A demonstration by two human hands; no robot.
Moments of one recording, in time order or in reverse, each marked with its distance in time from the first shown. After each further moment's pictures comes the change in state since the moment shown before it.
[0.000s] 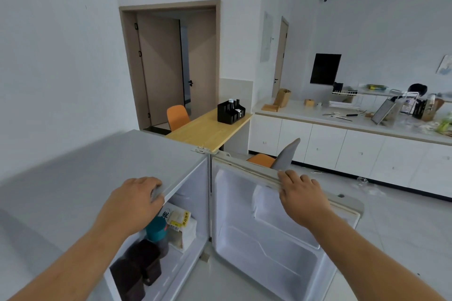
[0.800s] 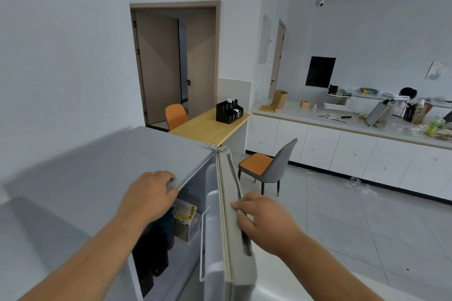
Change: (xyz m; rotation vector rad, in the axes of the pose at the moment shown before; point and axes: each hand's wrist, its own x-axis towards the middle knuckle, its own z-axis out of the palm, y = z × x) left_hand -0.004 -0.007 0.000 -0.132 -0.016 -0.026; right_hand -0.078 -0.132 -0.054 0.539 -0.012 -0.290
